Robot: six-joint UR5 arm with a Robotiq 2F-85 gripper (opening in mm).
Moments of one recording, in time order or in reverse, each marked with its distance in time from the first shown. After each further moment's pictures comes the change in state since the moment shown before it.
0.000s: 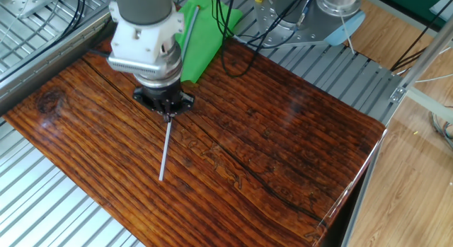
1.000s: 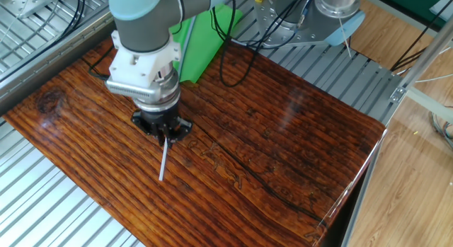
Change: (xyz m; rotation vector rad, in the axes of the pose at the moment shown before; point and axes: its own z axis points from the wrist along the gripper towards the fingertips) arm -0.046 -0.004 0.025 0.003 -0.100 0.048
